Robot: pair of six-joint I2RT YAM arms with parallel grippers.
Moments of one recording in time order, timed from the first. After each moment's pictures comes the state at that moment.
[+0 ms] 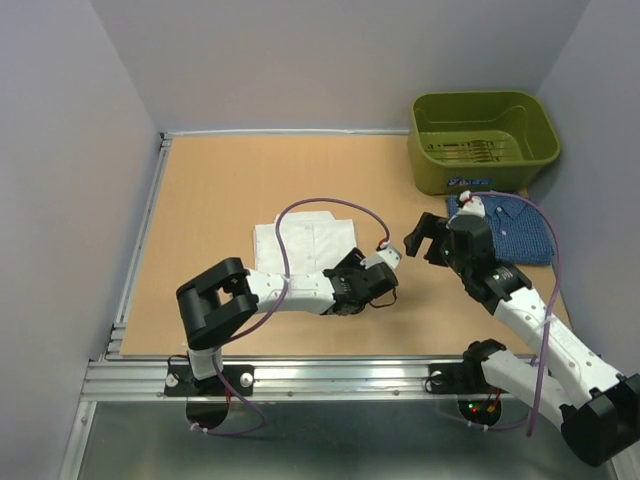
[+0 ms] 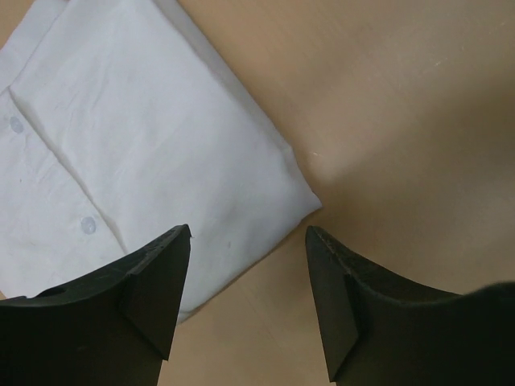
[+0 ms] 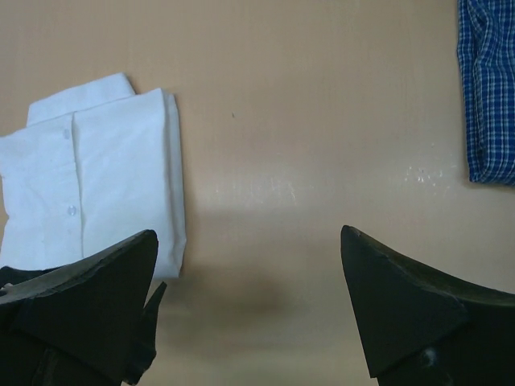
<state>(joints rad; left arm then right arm) -1.21 1.76 1.09 -0.27 -0.64 -0.22 0.42 0.90 0.71 -0.35 0.21 0.53</state>
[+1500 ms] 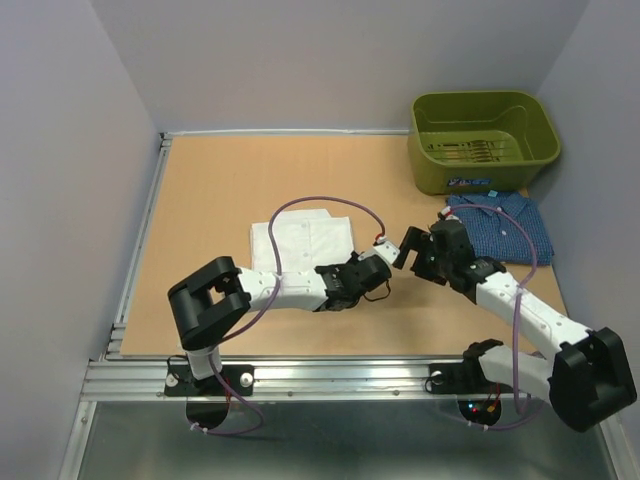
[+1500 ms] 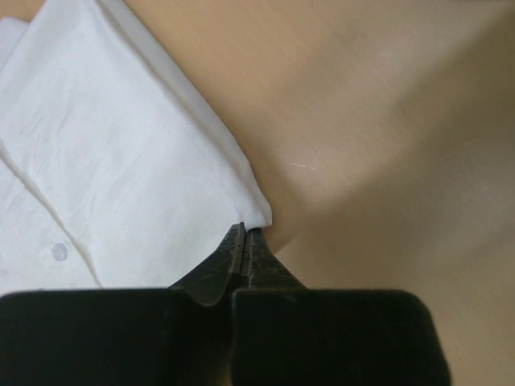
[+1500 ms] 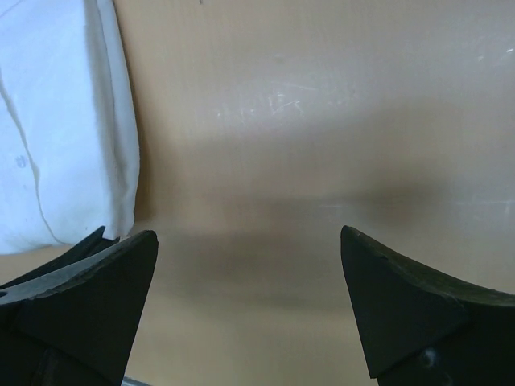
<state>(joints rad) -1.18 1.78 1.05 -0.18 -0.57 -0.15 0.41 1.04 0.60 -0.33 0.07 0.71</state>
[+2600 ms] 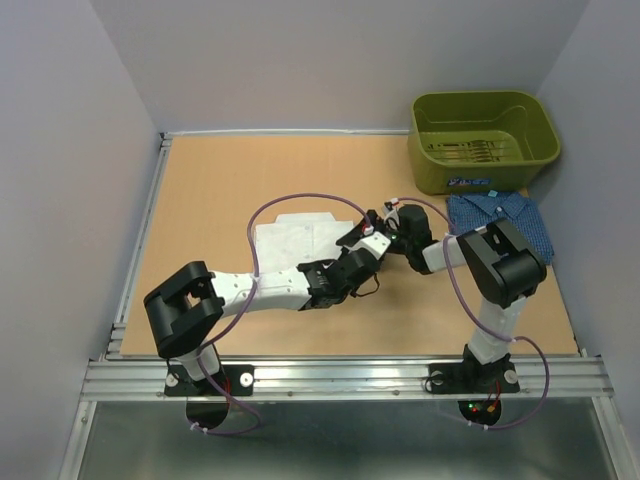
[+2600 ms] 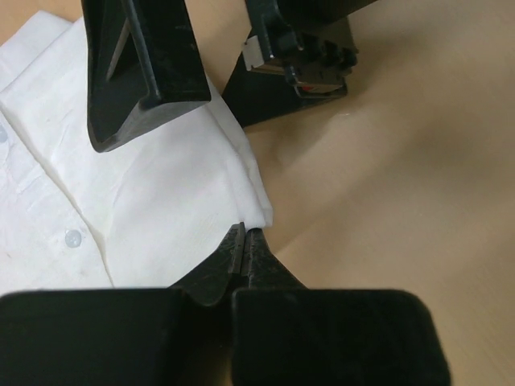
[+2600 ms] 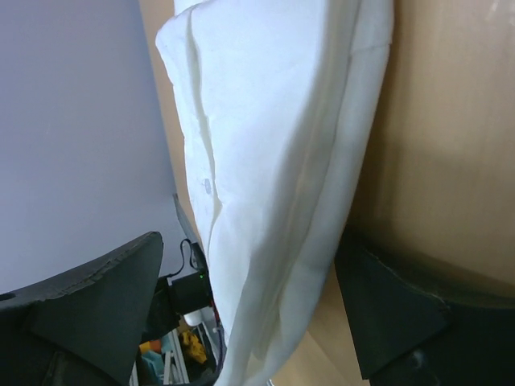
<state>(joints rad) -1.15 1.62 0.99 -0.17 -0.48 -0.24 0.41 1.84 0.71 0.60 -0.61 1.07</state>
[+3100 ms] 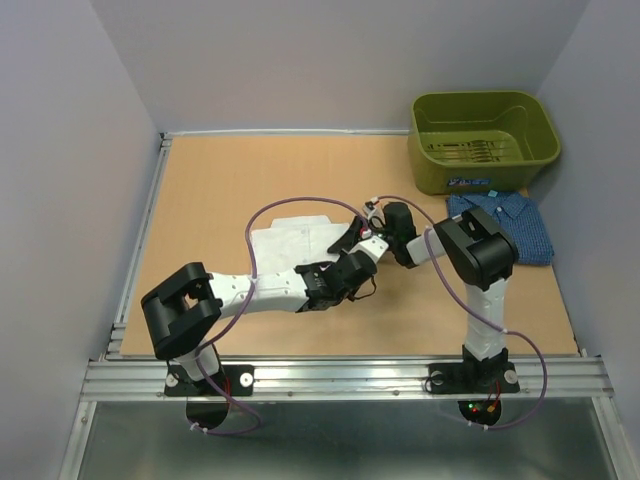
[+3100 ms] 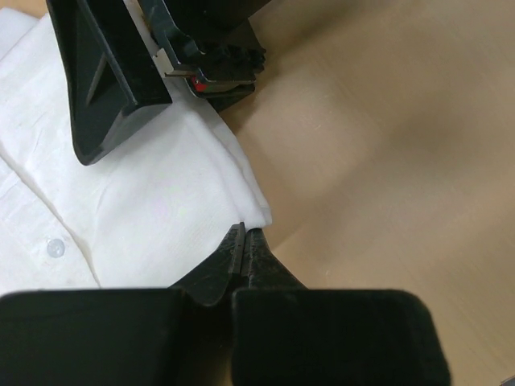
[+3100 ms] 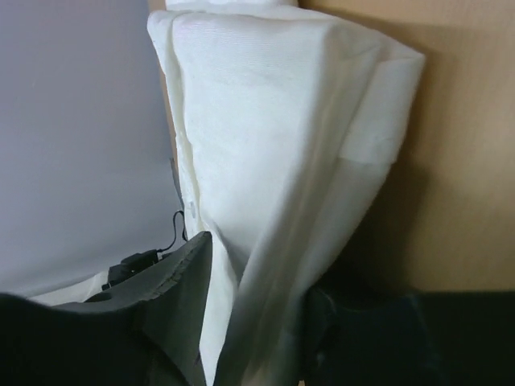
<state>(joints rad) -1.15 1.60 0.96 -0.17 -0.43 -0.26 0.44 2.06 0.87 0.67 -0.75 1.04</state>
